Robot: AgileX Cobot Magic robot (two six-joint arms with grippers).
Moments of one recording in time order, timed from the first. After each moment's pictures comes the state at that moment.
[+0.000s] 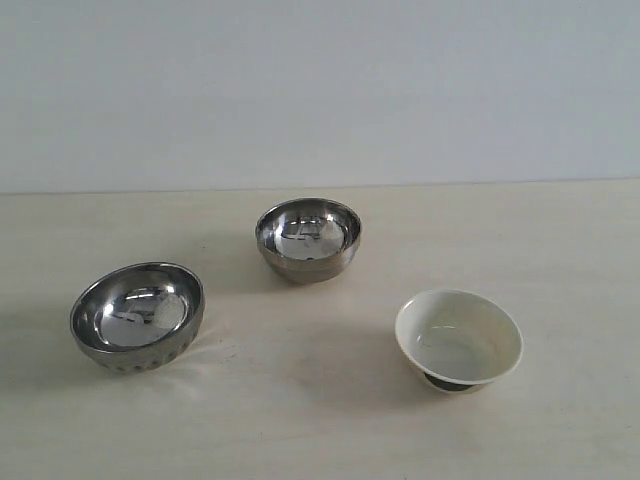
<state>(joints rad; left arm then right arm) 0.01 0.00 0.00 -0.09 0.31 0.04 0.07 0.05 -0.34 -0.12 -0.43 0.30</state>
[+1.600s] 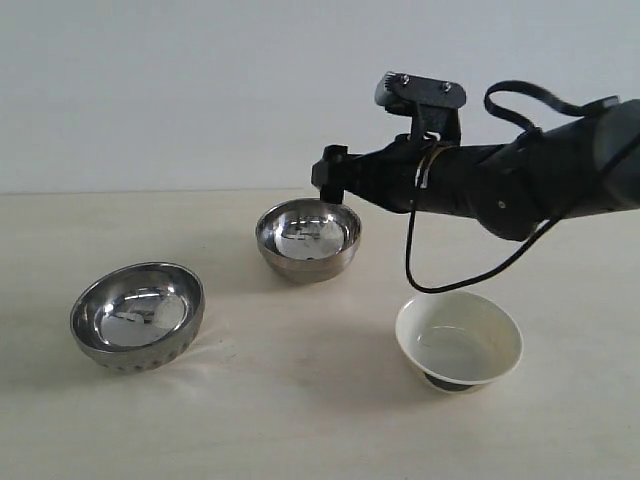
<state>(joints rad) 0.01 0.00 0.00 -0.09 0.31 0.04 0.47 1.90 -1.16 -0.25 -0.25 0.55</state>
